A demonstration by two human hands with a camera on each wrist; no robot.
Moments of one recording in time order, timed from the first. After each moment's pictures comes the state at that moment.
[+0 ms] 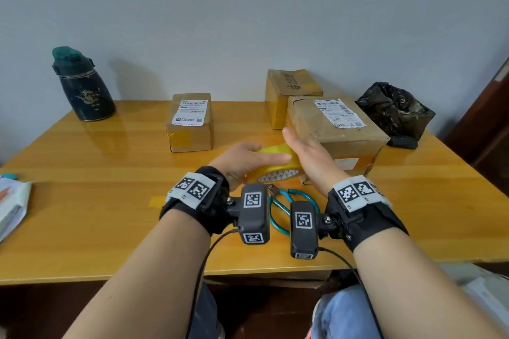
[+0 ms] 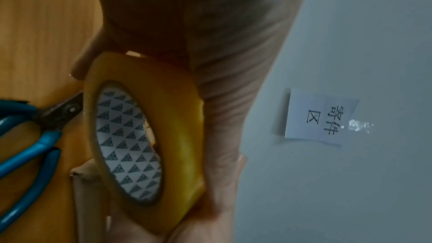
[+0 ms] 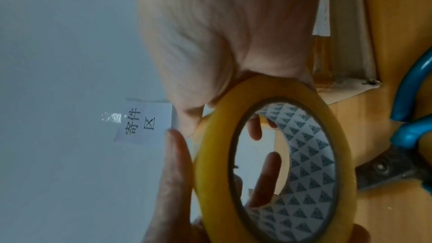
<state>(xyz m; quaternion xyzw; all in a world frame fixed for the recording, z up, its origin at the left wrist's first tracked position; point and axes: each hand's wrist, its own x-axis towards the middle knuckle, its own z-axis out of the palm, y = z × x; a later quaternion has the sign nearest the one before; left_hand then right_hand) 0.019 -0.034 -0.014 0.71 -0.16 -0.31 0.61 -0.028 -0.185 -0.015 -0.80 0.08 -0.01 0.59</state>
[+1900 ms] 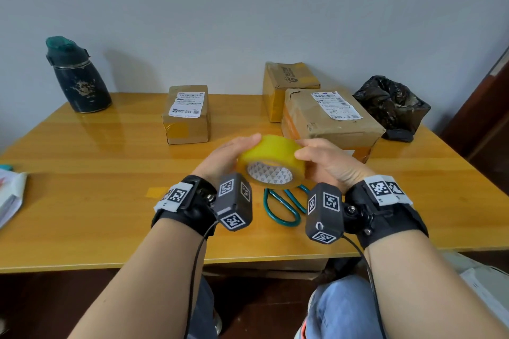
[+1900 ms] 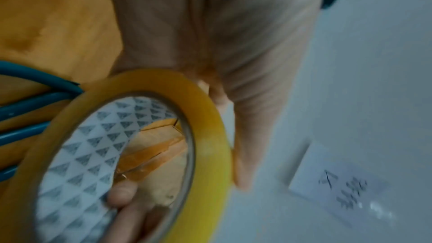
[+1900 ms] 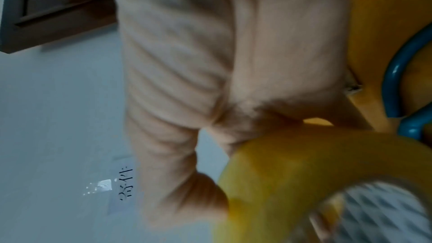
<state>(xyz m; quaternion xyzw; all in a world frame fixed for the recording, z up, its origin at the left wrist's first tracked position) 0.014 -0.012 -0.044 0.62 -0.11 -0.29 0.72 -0.043 -0.214 -0.024 -0.65 0.01 0.14 0.74</state>
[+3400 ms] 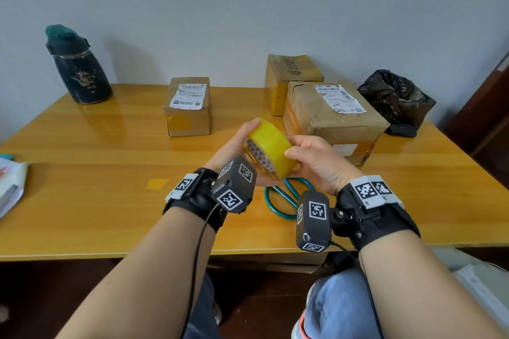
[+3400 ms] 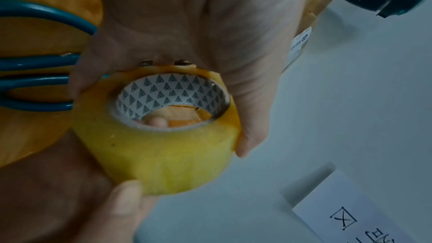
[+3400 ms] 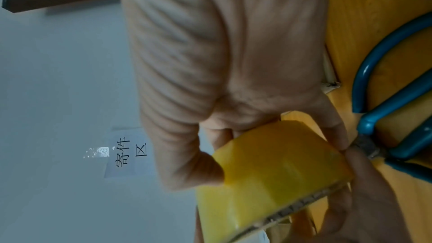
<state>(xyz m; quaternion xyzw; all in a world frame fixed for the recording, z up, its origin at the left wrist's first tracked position) 0.010 -0.034 -0.043 0.45 0.04 -0.42 0.79 -0.047 -0.192 -0.031 -0.69 0.00 0.08 0.71</state>
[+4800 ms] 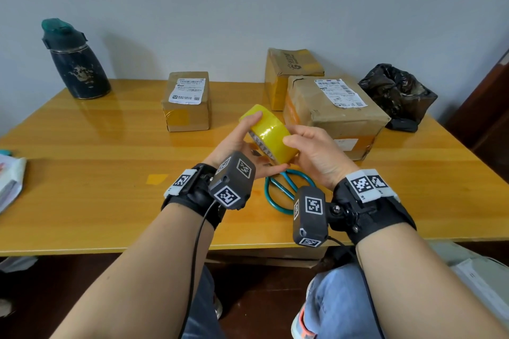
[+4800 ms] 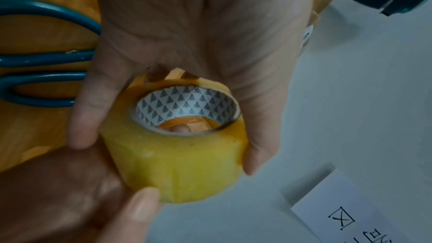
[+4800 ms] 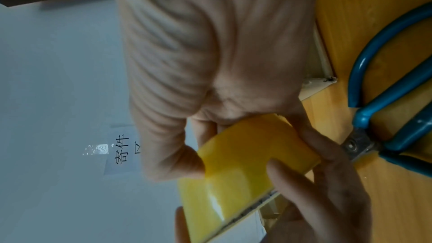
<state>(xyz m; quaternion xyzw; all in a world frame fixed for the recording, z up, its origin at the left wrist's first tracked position) 0.001 -0.033 -0.034 0.41 0.01 -0.42 0.81 -0.044 -0.191 -0.034 -0.66 -0.02 0.03 0.75</state>
